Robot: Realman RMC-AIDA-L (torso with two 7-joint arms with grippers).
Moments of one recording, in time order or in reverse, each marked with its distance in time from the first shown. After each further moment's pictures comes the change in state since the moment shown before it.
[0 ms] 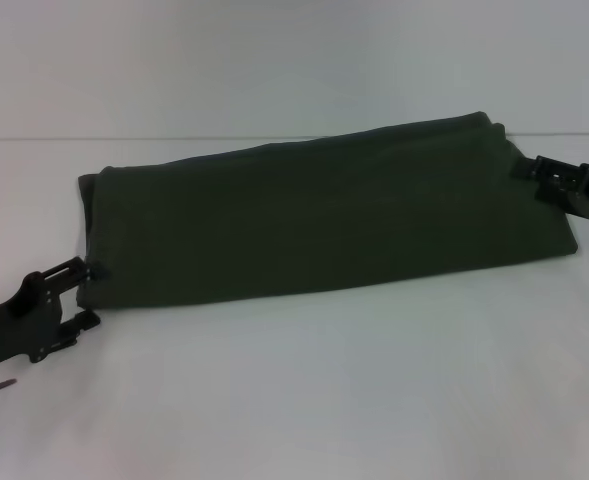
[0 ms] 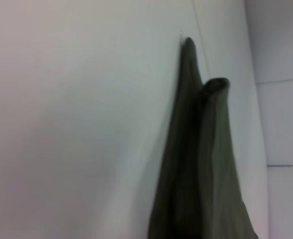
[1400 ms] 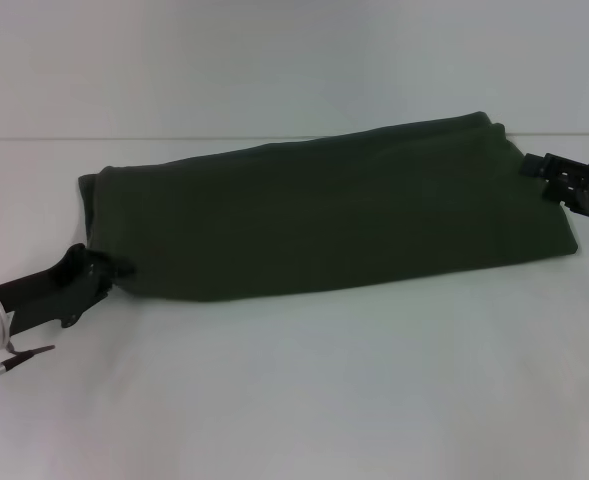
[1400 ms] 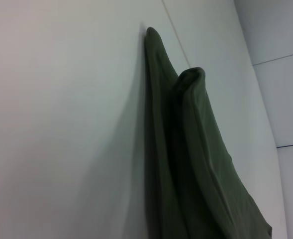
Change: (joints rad) left arm -0.105 -0.016 0.023 -0.024 0.028 -0.118 0.075; right arm -0.006 0.000 0.023 0.001 0.000 -0.001 0.002
